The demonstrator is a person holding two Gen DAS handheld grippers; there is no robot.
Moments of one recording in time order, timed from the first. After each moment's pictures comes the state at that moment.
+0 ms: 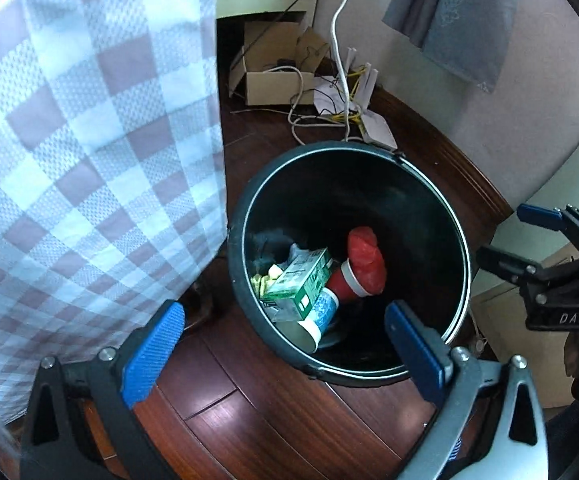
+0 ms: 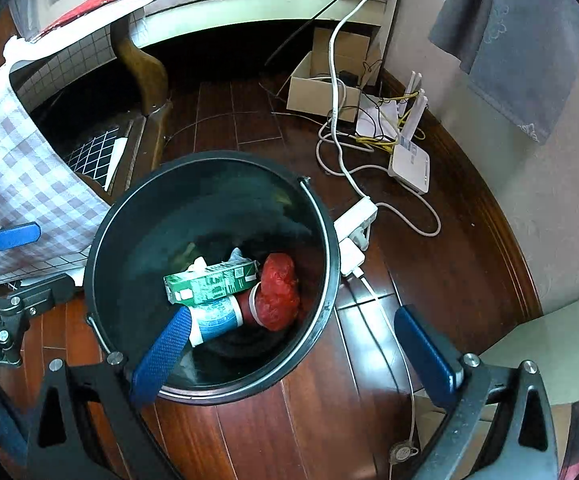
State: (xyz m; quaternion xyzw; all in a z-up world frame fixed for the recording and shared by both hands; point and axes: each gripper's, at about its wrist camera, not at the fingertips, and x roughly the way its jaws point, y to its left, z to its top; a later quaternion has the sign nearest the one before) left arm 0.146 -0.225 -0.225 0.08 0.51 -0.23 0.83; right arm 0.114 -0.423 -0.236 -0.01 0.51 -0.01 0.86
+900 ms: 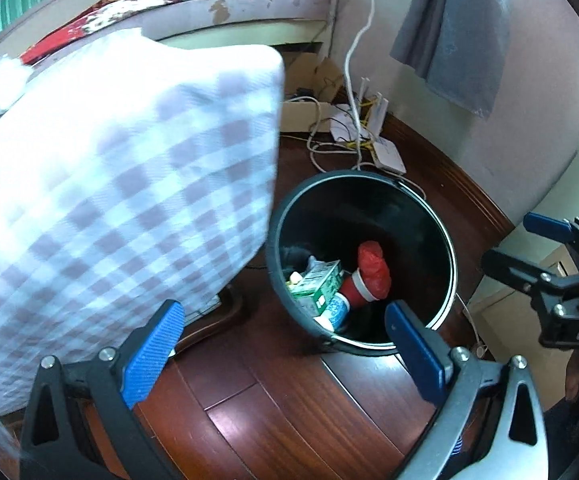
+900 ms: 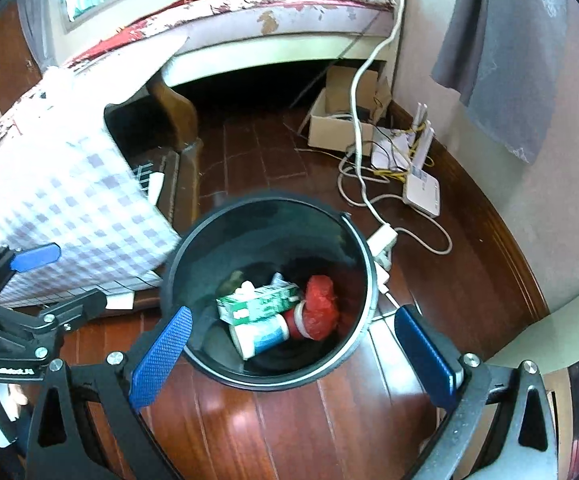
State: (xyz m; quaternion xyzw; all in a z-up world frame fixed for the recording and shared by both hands) left arm 0.110 -0.186 -0.177 0.07 0.47 -0.19 0.86; right arm 0.079 -0.383 -0.179 0.02 0.46 0.01 0.89
